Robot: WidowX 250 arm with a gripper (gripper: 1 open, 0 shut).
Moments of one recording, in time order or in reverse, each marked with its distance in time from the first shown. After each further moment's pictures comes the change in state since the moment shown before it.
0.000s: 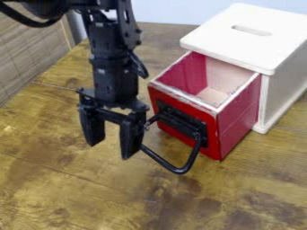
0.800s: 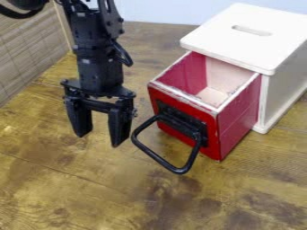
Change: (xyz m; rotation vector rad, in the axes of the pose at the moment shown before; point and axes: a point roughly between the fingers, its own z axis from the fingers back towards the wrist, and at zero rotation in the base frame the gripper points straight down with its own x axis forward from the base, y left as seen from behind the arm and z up) arm 0.001 0.019 0.010 -0.016 -0.032 0.093
